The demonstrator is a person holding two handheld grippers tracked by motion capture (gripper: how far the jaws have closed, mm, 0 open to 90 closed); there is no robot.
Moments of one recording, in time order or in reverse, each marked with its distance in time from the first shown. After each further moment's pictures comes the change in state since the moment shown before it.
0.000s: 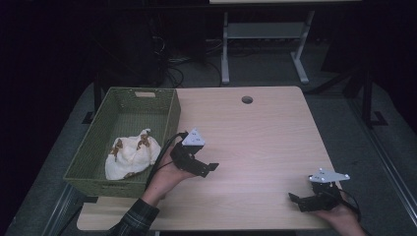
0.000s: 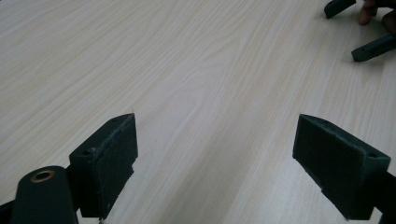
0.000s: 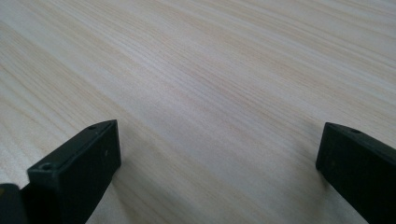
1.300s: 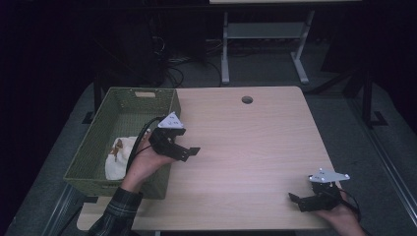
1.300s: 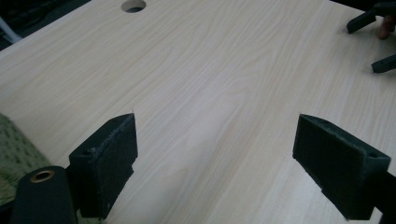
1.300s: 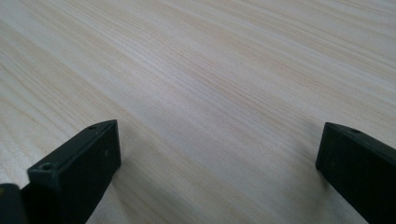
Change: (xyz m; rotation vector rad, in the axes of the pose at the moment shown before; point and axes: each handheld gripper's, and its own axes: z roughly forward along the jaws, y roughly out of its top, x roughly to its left) left arm 0.043 0.007 -0.049 -0.012 0.058 -0.024; right arm 0.000 0.000 0.000 -0.001 0.002 -0.005
